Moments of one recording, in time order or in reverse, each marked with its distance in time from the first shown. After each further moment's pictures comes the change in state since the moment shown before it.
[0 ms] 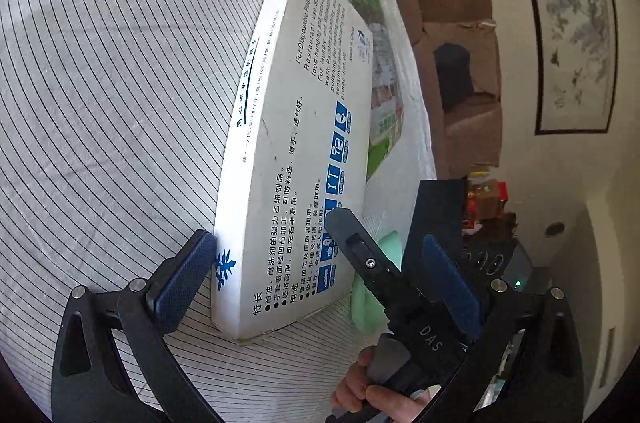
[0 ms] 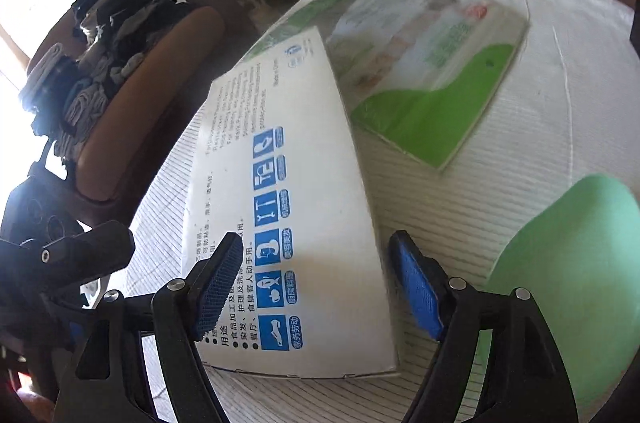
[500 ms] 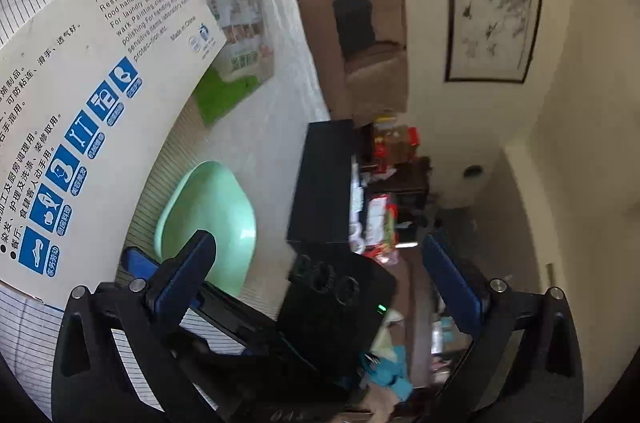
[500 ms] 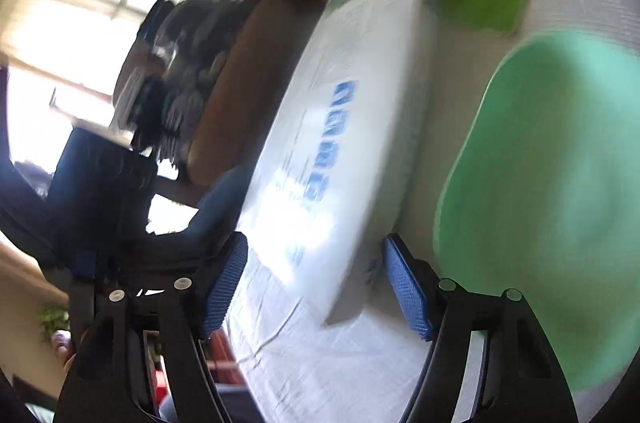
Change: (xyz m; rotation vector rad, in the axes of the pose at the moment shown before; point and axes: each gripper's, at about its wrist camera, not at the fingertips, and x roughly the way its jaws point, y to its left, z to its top) left arm 0.006 -0.071 -0.037 0.148 0.192 -0.300; right arm -0.028 0.007 -0.053 0.121 0.115 0.392
